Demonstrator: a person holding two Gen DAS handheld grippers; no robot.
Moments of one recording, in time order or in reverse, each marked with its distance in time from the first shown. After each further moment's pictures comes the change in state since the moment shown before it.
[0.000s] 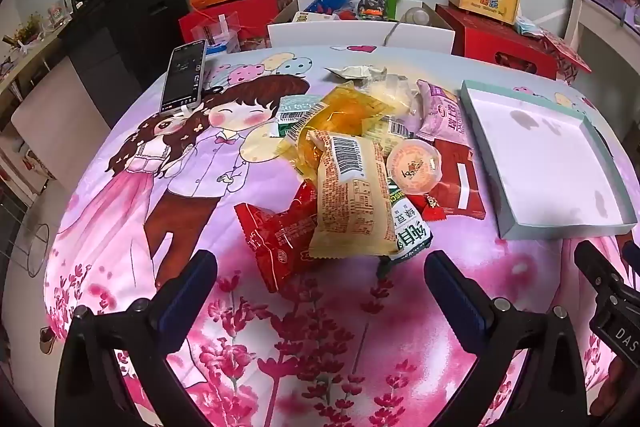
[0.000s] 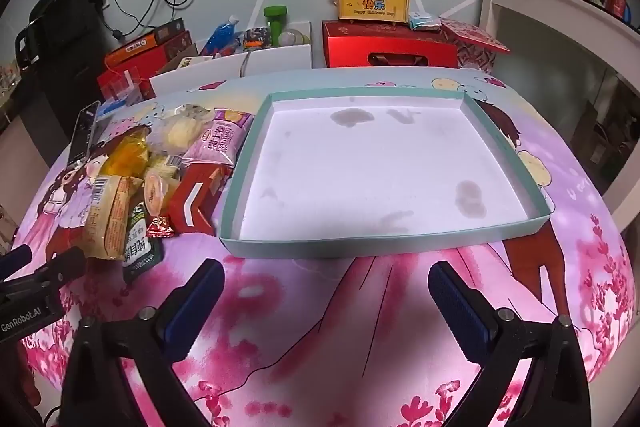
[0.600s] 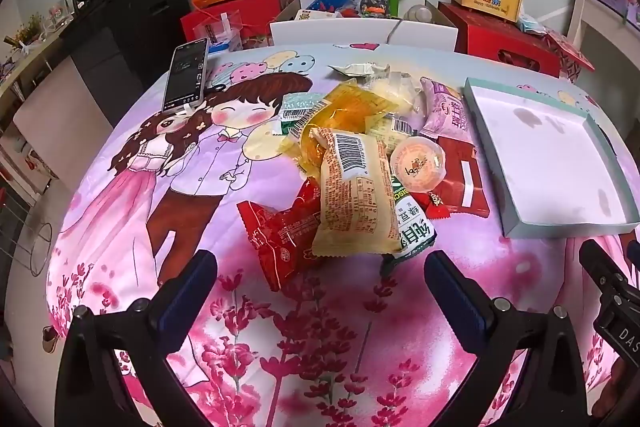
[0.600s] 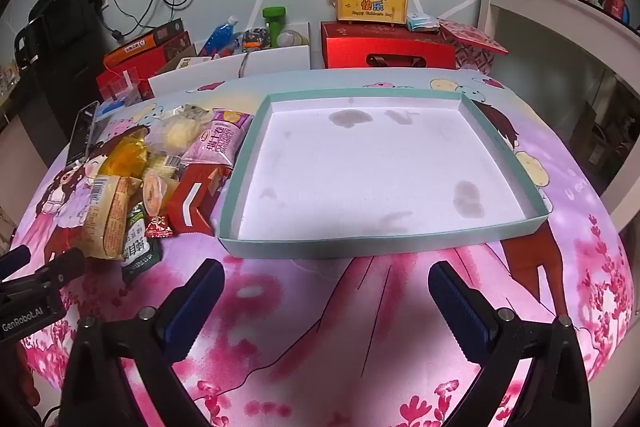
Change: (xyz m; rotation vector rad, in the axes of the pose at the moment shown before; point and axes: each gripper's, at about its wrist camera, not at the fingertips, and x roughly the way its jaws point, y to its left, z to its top) left arm 0.002 0.000 0.000 0.006 0.004 0.010; right arm -0.002 -0.001 -0.001 0.006 0.004 0.006
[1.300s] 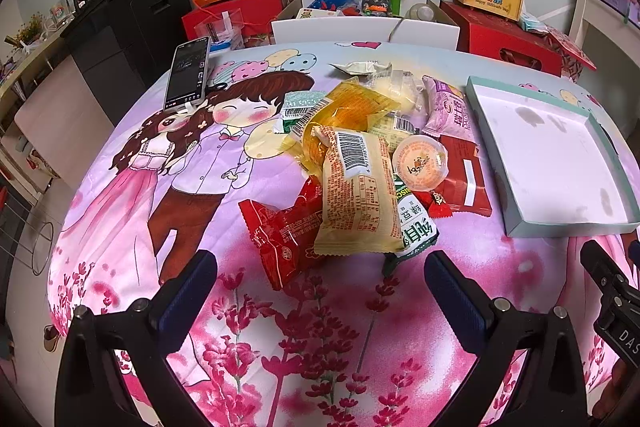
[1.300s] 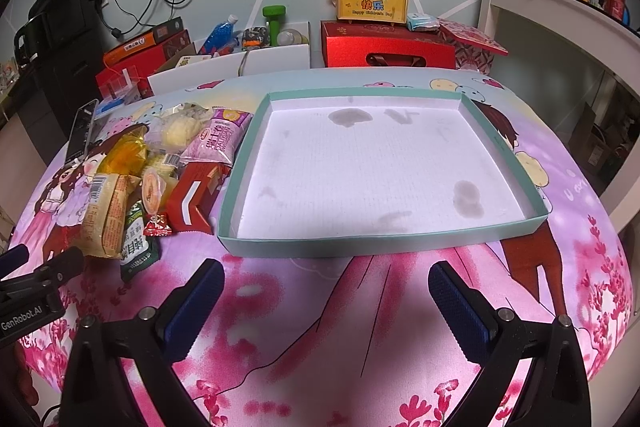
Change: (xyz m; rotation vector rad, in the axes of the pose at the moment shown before) left arm 0.001 0.002 0.000 0.002 0.005 0.005; right arm 0.000 0.002 -0.001 -0.001 -0.002 -0.004
